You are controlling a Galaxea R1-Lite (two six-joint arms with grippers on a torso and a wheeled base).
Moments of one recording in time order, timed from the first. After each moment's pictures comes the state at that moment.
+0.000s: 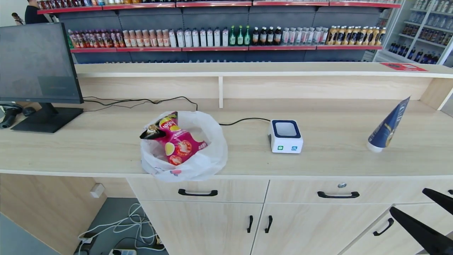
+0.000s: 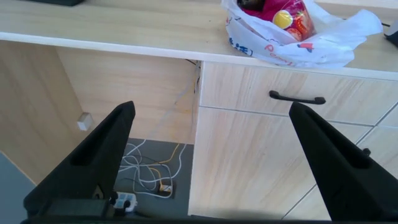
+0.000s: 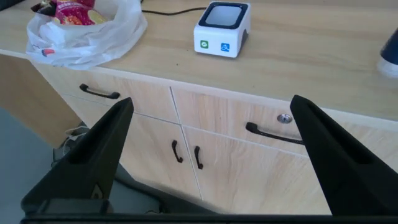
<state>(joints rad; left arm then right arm) 0.00 0.00 0.00 -0.01 0.04 0.01 0.23 0.87 -0.05 -0.77 0.12 0.03</state>
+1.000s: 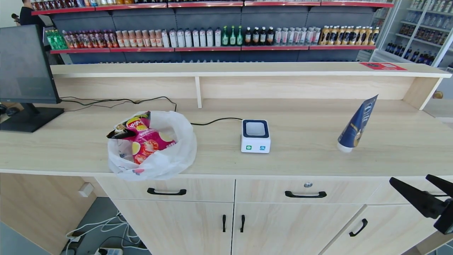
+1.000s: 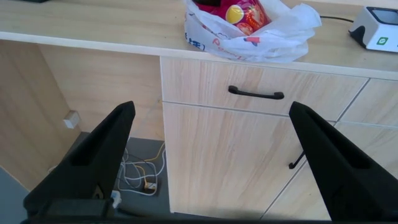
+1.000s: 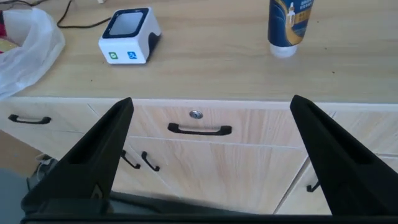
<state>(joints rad) 0.00 0.00 0.00 -0.01 0.04 0.01 0.04 1.03 -0.15 -0.78 0.13 0.12</state>
